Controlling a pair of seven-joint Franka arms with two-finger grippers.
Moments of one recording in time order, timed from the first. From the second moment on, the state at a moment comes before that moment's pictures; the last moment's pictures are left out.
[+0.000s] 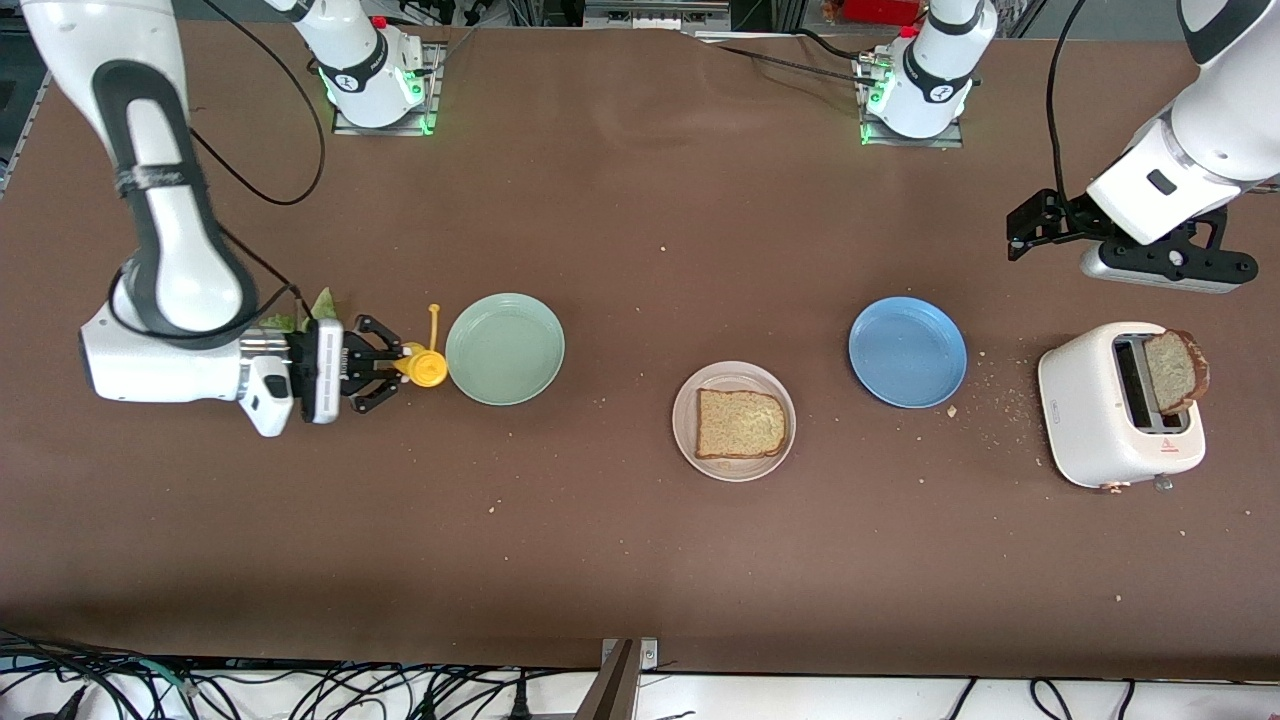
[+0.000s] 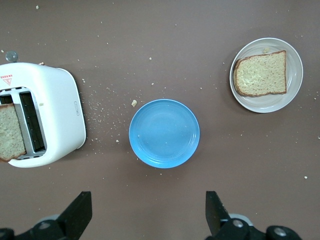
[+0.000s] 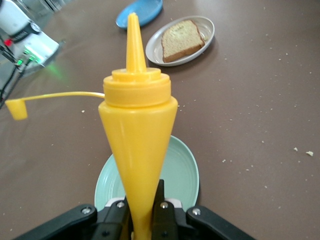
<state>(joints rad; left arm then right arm) -0.01 0.00 -0.12 -1.67 0.00 1.62 0.00 0.14 0.49 -0.02 -1.67 0.79 1.88 -1.56</state>
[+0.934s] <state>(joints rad) -0.01 0.00 -0.12 -1.67 0.00 1.61 0.00 0.67 0.64 -0.02 -1.42 -0.03 2.16 -0.40</state>
